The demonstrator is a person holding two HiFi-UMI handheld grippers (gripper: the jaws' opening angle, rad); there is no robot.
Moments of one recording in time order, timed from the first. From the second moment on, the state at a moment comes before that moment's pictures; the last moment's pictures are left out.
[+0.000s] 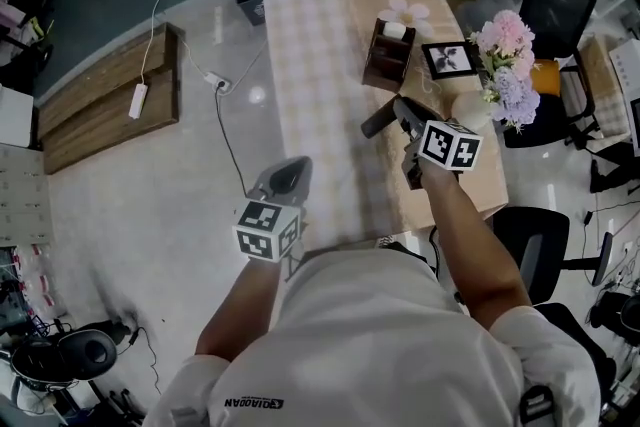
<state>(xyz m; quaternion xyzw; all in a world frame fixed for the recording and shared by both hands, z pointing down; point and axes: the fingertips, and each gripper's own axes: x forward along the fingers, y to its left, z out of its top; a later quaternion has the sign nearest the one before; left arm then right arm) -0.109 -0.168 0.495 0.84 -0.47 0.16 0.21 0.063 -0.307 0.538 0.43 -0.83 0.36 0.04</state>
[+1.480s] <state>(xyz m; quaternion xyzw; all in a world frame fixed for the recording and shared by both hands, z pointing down) -0.102 -0.162 0.494 0.84 -0.46 0.16 0.22 0.110 -0.287 0.614 0.49 -0.76 0.42 0.04</state>
